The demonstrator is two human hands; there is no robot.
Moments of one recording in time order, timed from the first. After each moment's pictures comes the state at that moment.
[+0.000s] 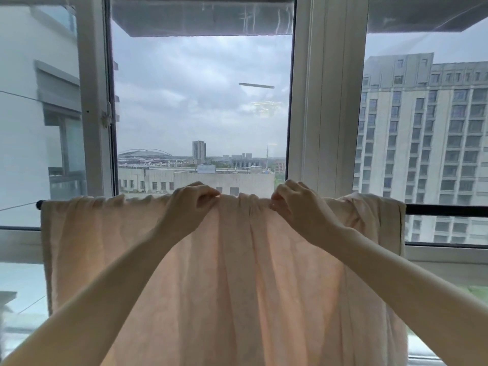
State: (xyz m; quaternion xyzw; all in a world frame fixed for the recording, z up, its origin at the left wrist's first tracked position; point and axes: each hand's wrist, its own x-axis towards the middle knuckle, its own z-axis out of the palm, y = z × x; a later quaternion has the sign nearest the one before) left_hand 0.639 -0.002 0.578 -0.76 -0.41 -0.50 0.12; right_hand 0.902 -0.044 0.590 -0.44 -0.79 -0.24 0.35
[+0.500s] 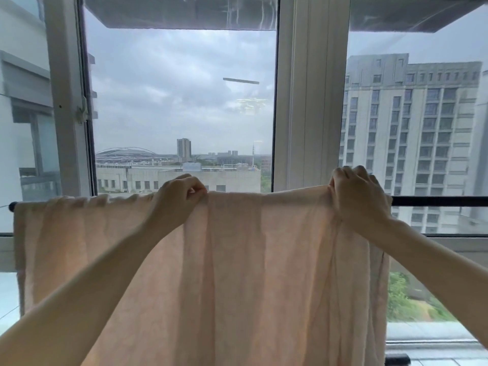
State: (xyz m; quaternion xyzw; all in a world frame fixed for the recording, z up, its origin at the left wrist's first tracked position) left_hand 0.647 0.010 0.587 -0.76 -0.42 -0.49 0.11; right_hand 0.989 -0.063 0.598 -0.63 -0.62 -0.36 0.30
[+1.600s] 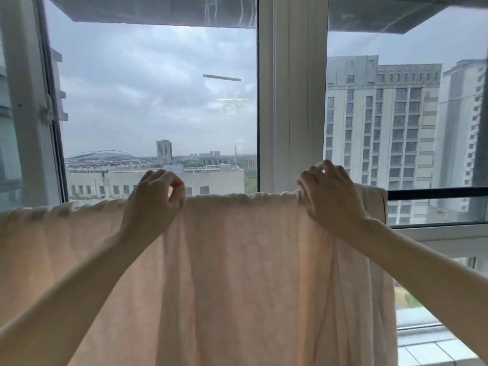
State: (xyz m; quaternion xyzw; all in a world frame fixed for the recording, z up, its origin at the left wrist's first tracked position) left_hand 0.647 0.006 0.588 -0.72 -0.43 -0.51 0.19; right_hand 0.966 -0.063 0.592 -0.54 -0.65 -0.47 0.26
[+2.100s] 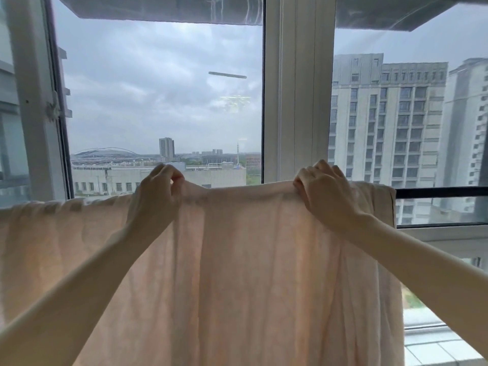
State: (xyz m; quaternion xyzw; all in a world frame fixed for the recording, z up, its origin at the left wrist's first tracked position) left_hand 0.641 0.020 0.585 -0.70 -0.43 -0.55 0.17; right_hand 0.957 -0.044 0.594 -0.54 -0.68 -0.40 0.30
